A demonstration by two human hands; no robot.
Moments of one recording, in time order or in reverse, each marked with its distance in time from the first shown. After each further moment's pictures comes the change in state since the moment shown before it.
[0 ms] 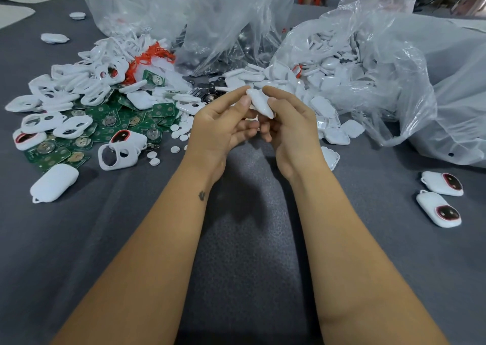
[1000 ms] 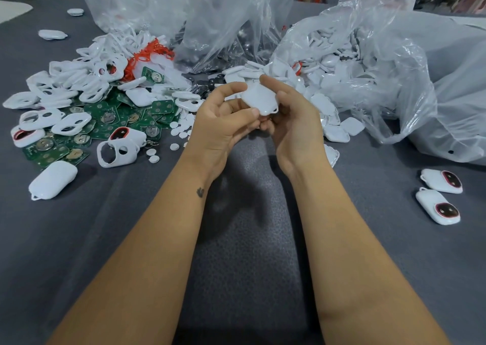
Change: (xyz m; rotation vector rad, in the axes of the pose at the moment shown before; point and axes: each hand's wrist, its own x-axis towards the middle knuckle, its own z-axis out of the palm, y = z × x) left_hand -0.003 0.004 0.000 -0.108 -0.082 0.001; right_hand -0.004 -0.005 -0.001 0.112 -0.118 -0.028
